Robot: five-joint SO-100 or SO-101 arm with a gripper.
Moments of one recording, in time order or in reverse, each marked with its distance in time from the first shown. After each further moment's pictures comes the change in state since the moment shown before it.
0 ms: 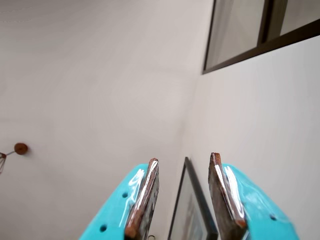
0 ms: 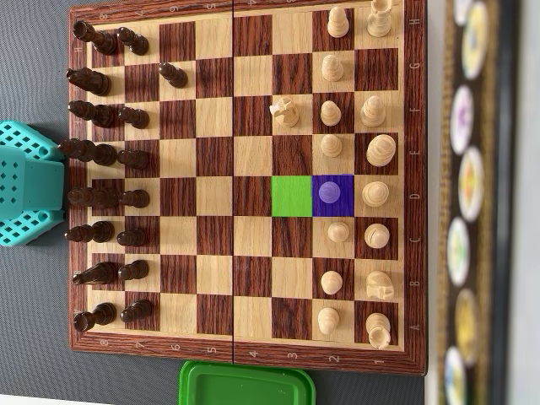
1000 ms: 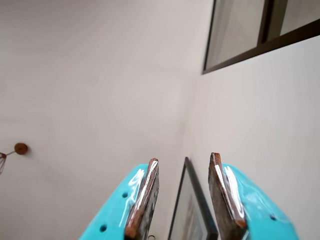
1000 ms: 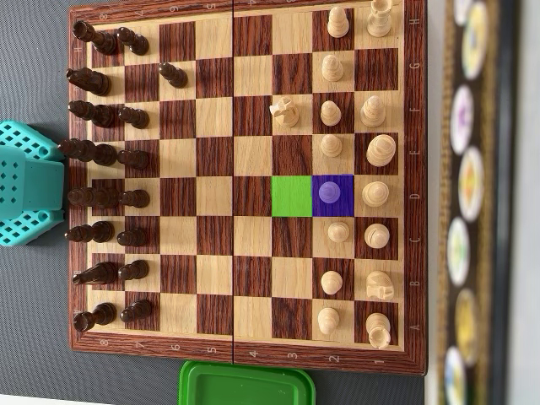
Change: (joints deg) arm 0.0 0.0 0.0 0.0 0.0
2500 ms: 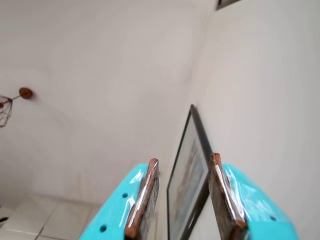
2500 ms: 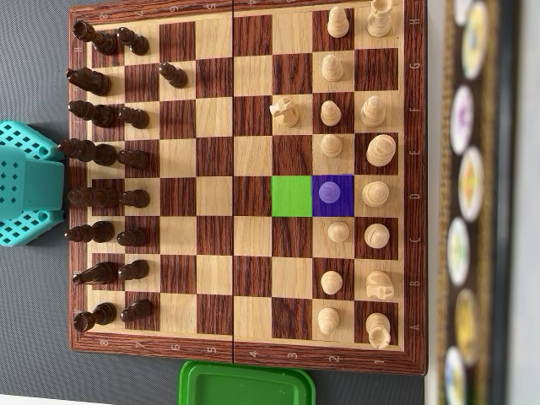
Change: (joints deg) arm 0.0 -0.3 -0.3 18.6 -0.4
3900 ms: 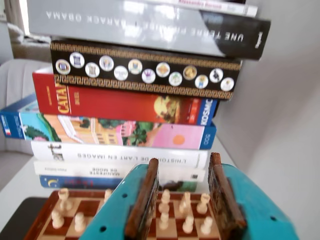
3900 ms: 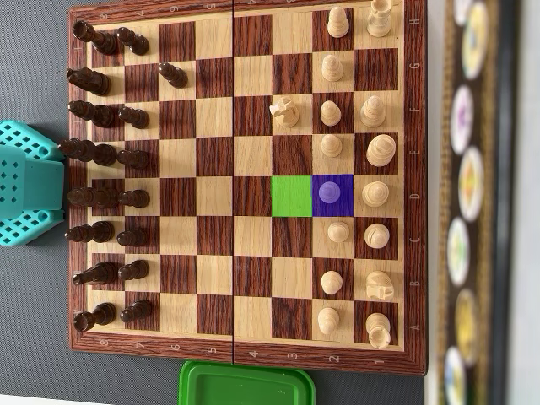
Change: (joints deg) arm -0.4 -0.3 -32.6 124.0 0.0
